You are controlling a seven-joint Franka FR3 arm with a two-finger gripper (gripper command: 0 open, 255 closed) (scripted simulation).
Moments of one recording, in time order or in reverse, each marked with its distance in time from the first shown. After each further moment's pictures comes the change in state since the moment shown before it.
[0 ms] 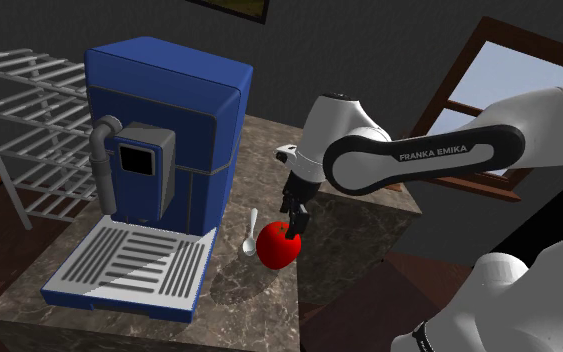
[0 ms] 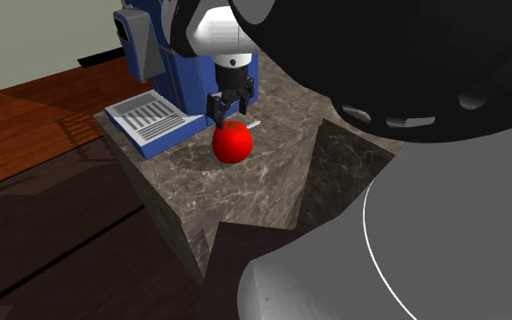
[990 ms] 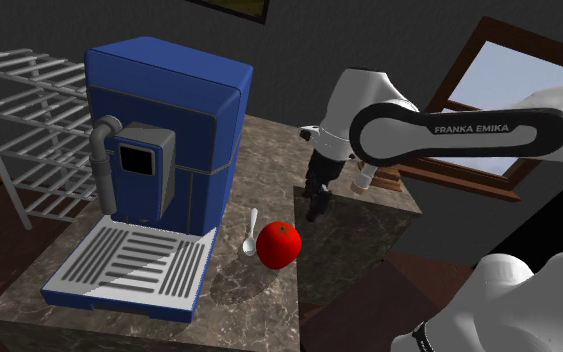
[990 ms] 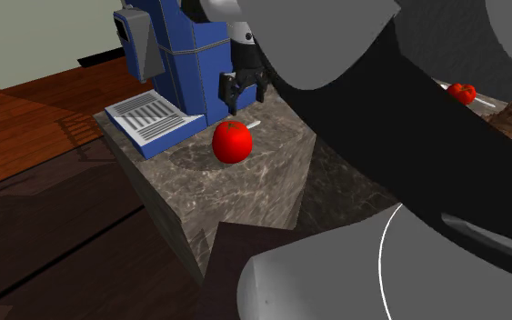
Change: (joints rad) arm -0.044 -0.126 -0.036 0.024 -0.010 -0.178 0.070
